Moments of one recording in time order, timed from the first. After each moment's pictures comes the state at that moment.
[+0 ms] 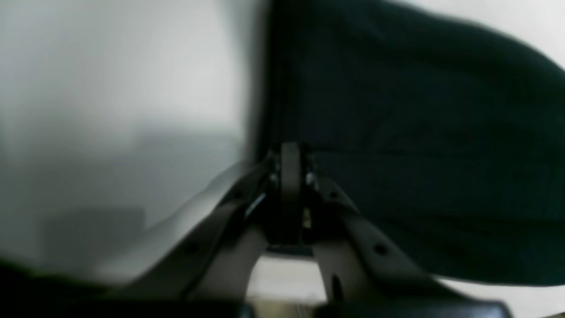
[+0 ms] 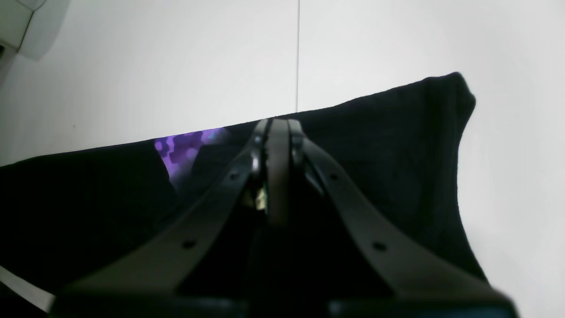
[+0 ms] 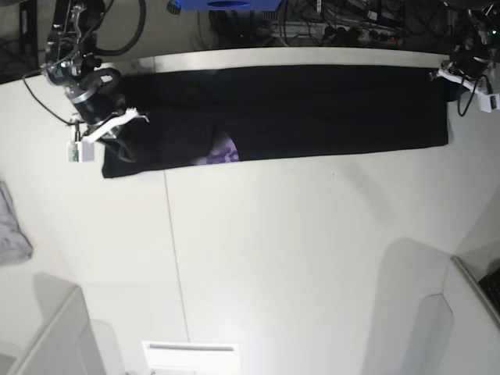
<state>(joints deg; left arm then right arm) 27.4 -13.8 -52.7 92.8 -35.2 -34.5 49.6 -23.8 9.2 15.2 106.9 35.7 16.9 -35.7</state>
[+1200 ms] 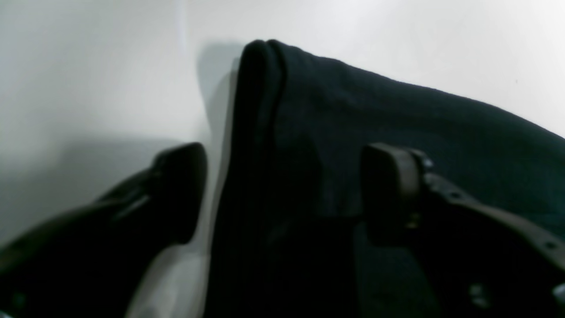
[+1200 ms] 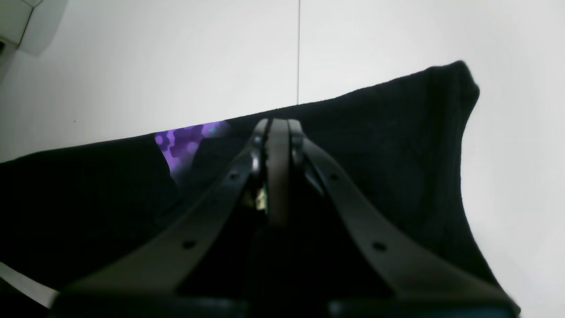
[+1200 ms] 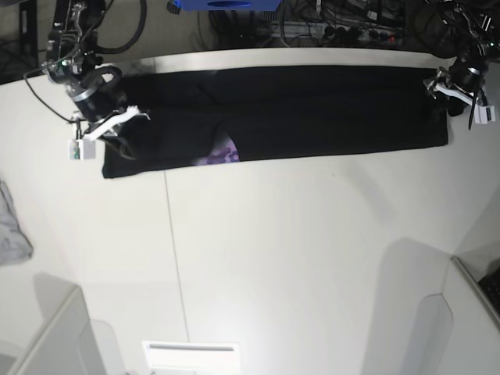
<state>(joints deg) 19.2 -14.7 -50.2 77.7 -37.1 -39.9 45.0 -24.3 9.1 15.0 106.9 35.7 17.0 -35.7</state>
